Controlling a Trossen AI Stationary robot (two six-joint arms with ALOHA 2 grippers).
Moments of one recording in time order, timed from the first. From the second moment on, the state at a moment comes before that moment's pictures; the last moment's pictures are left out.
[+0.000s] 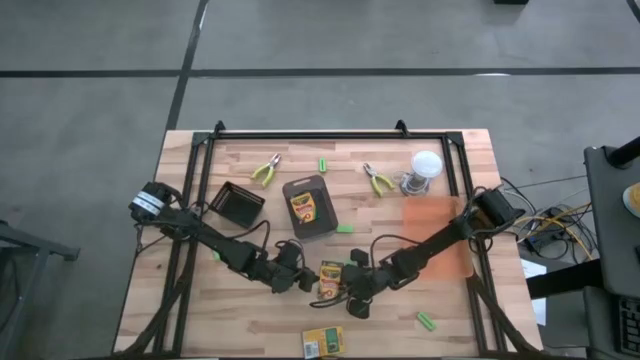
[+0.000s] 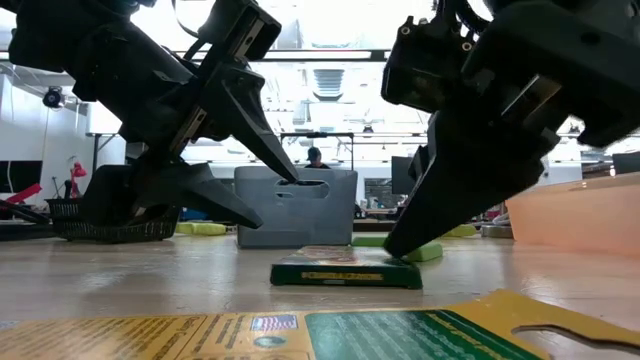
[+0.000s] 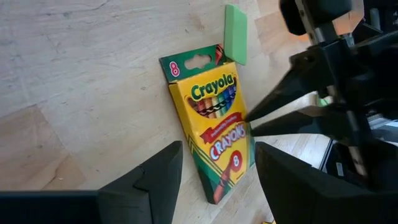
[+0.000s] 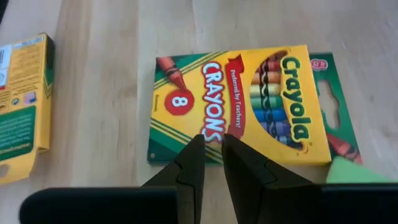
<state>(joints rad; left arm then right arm) -0.46 1.74 0.83 0.23 -0.36 -1.54 0.48 1.92 0.96 0.12 0.24 0.57</state>
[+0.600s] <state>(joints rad) -0.46 1.74 0.83 0.25 -0.36 -1.52 0.48 1.95 0.98 0.06 0.20 0.60</state>
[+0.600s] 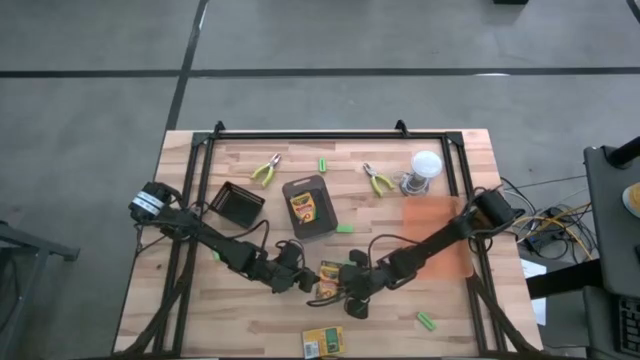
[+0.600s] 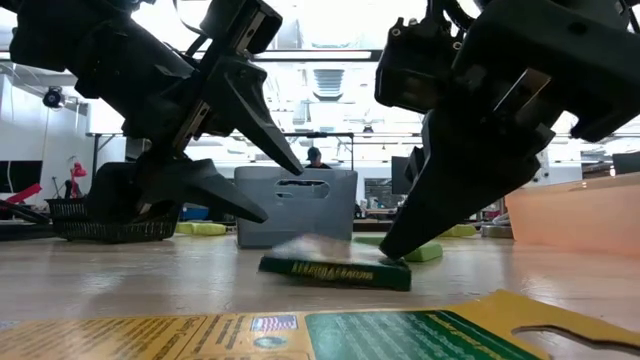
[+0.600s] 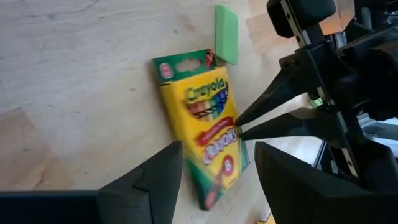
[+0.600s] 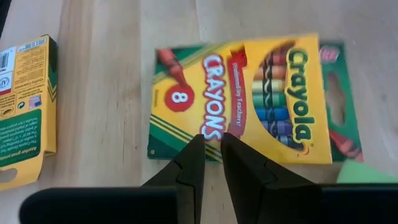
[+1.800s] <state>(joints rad) -0.45 1.74 0.83 0.33 -0.36 -1.49 0.48 1.95 1.02 -0.02 0.22 0.62</state>
